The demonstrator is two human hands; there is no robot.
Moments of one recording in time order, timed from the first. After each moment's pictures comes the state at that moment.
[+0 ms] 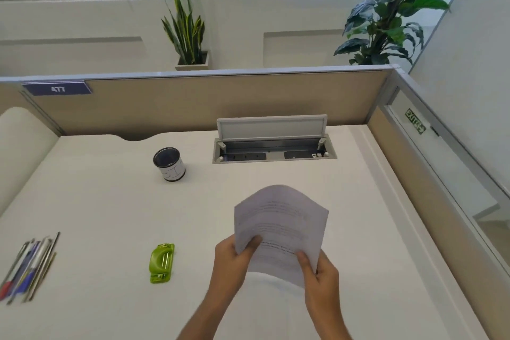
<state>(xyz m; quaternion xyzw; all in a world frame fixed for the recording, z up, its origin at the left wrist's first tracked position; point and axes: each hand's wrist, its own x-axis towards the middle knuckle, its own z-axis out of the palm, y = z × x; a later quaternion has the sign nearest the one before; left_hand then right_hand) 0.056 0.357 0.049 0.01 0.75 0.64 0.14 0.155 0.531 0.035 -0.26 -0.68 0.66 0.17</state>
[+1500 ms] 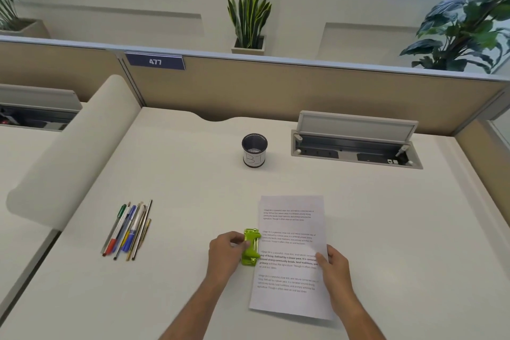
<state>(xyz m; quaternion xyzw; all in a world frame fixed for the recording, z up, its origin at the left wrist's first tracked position) -0.025 0.105 -0.033 -0.17 0.82 0.52 0.17 0.066 0.367 -0.022 -0.36 -0.67 0.64 -0.04</state>
